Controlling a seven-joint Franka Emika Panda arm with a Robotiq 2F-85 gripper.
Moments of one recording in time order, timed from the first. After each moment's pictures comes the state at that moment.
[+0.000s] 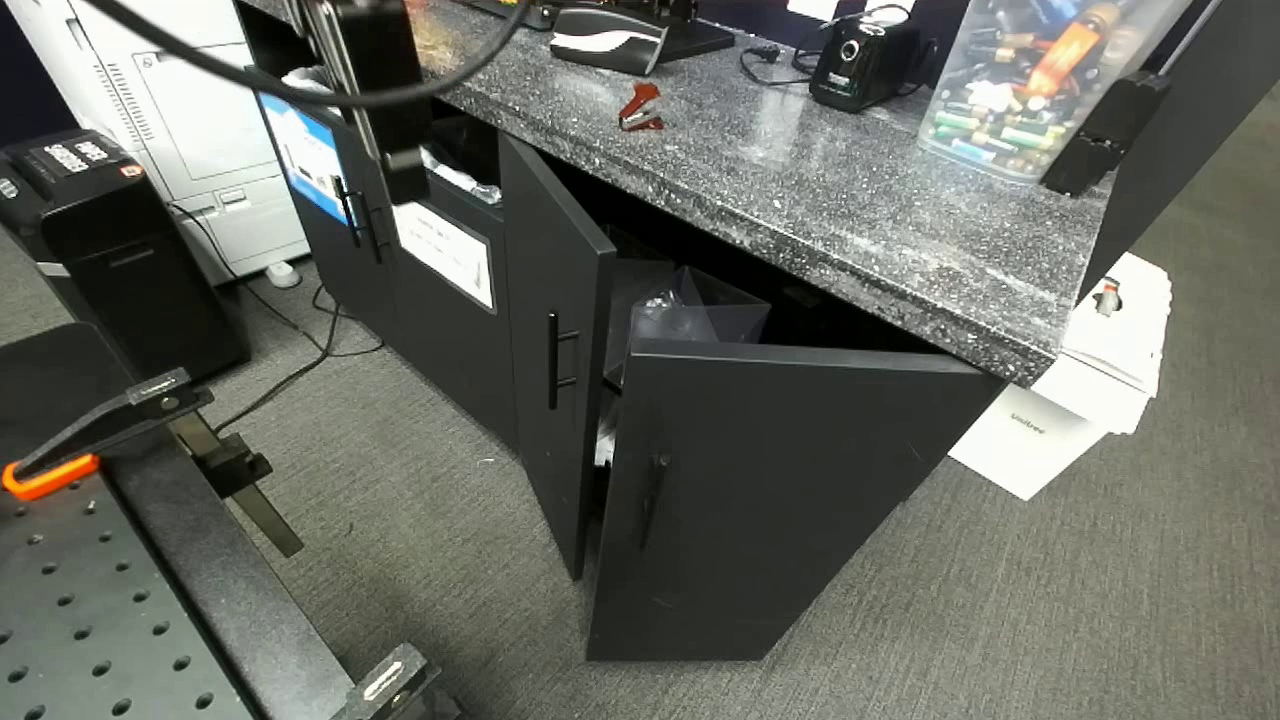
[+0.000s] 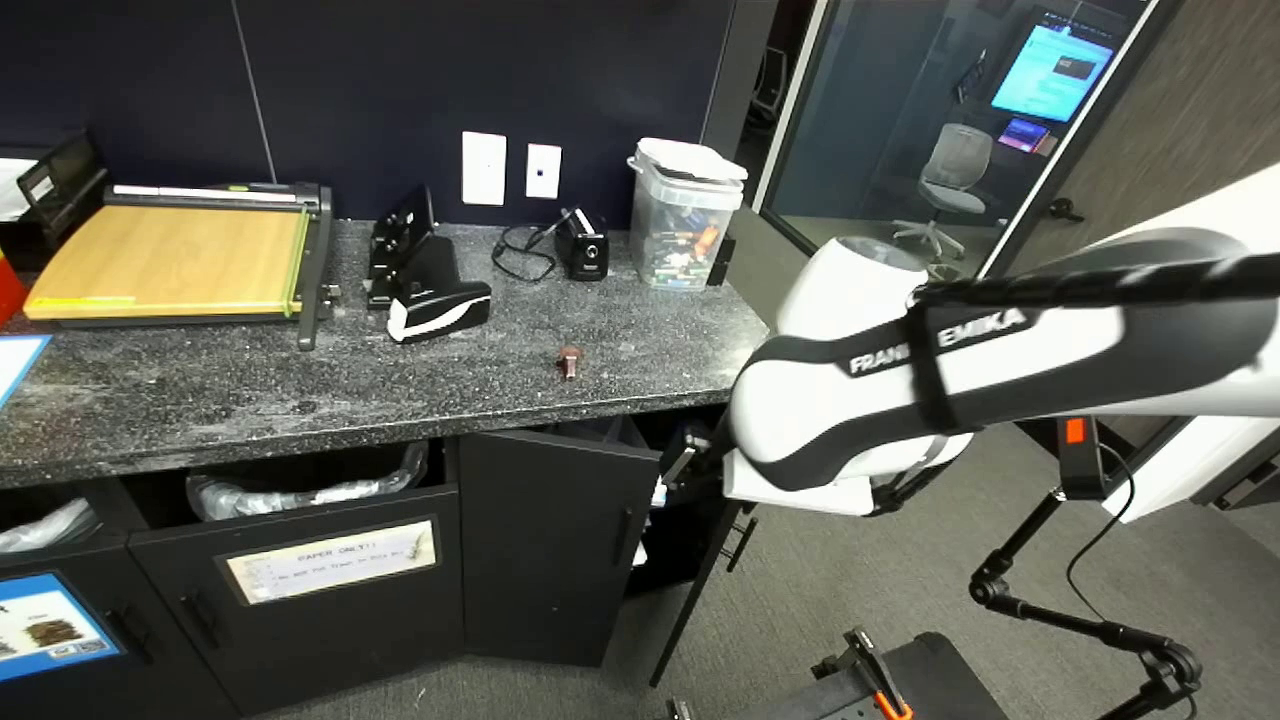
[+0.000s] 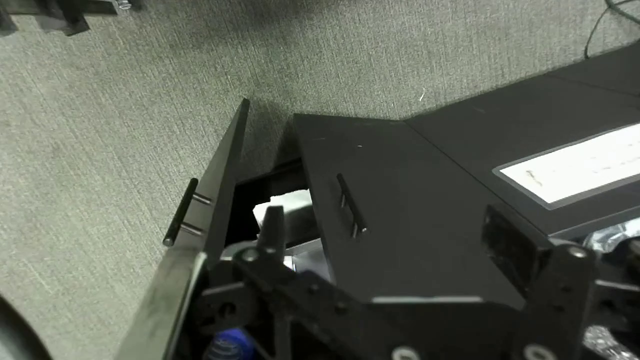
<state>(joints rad) 0.06 0.04 0.09 -2.47 0.11 2.63 0.30</state>
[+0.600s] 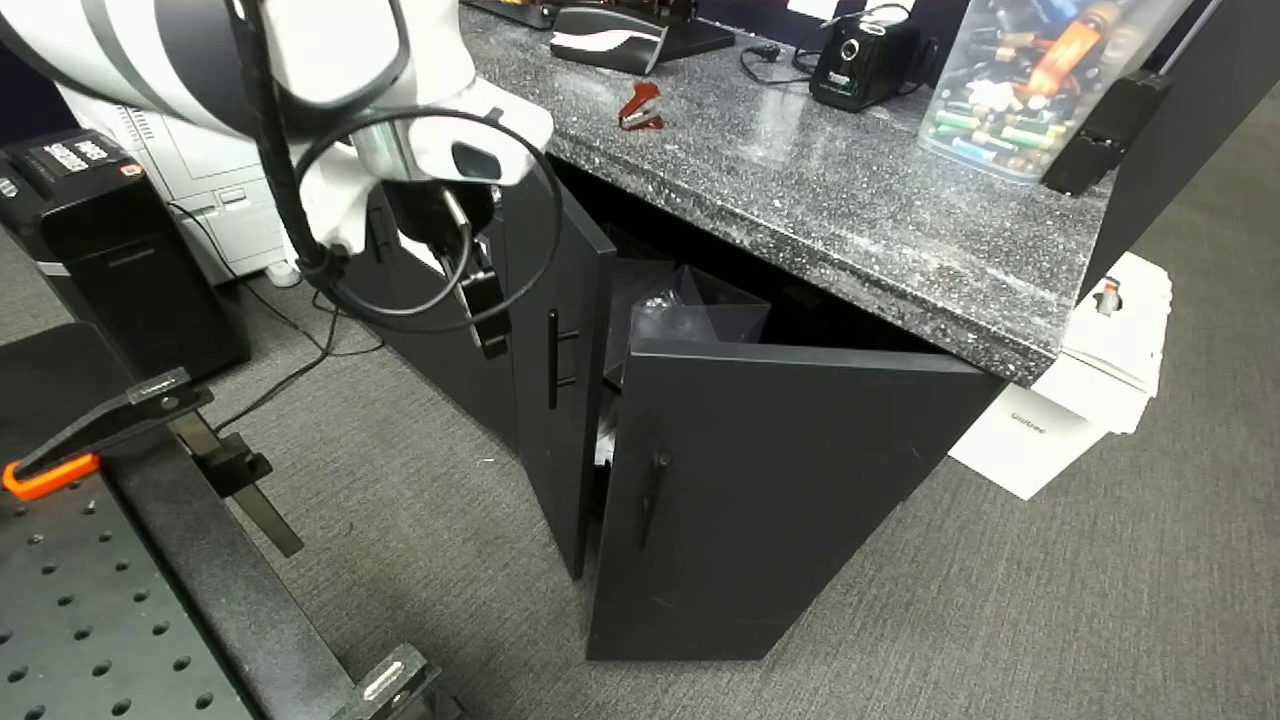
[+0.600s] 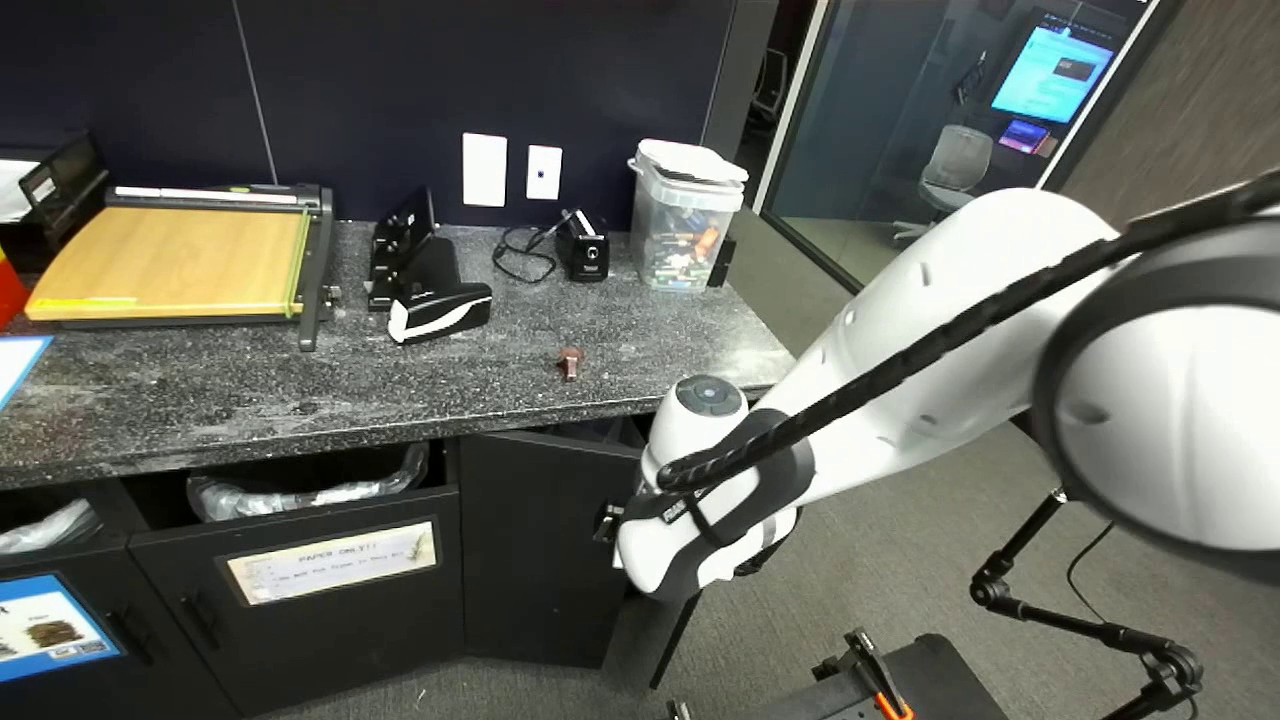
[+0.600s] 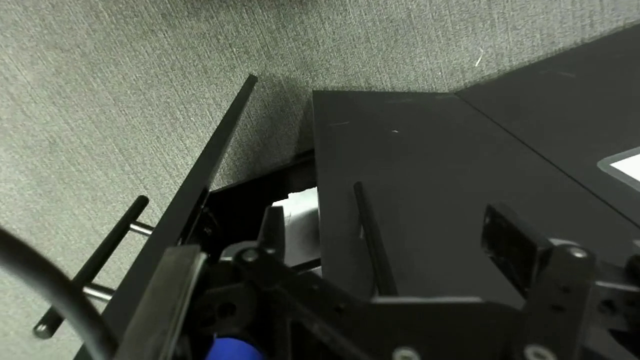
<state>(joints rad) 0.32 0.64 -0.11 -2.17 -0.05 2.95 0.59</state>
